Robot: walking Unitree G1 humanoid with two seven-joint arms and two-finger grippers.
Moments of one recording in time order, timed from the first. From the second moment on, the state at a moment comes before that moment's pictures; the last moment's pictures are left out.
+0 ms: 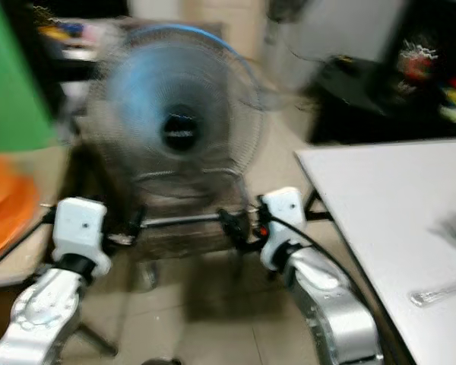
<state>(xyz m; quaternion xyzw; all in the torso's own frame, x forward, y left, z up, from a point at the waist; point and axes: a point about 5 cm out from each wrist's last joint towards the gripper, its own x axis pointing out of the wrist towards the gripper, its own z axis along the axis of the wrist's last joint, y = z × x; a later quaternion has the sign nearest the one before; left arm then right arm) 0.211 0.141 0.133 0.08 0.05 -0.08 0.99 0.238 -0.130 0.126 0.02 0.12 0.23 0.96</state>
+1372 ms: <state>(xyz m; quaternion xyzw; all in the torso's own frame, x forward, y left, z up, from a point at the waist) 0.205 0.166 0.139 0.11 0.05 -0.05 0.99 0.239 -0.110 0.132 0.04 0.10 0.29 0.95</state>
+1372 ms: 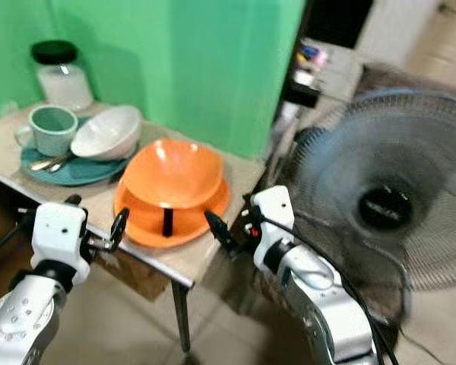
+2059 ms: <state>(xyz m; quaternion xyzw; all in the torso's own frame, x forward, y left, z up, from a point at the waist) 0.199 0.156 0.145 0.16 0.05 -0.18 0.97 0.278 -0.114 0.146 0.17 0.20 0.19 0.94</state>
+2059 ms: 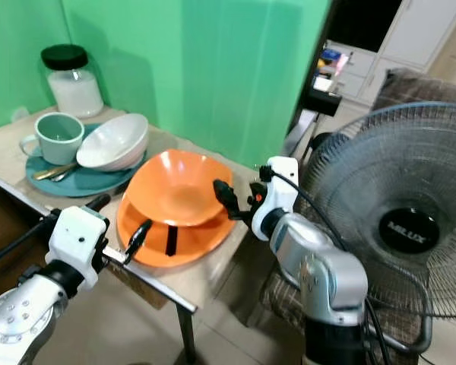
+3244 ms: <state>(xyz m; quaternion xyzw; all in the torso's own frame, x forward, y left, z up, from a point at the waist) 0.181 0.158 0.142 0.15 0.07 -0.26 0.95 0.302 -0.086 0.106 0.36 0.36 0.18 0.84</state>
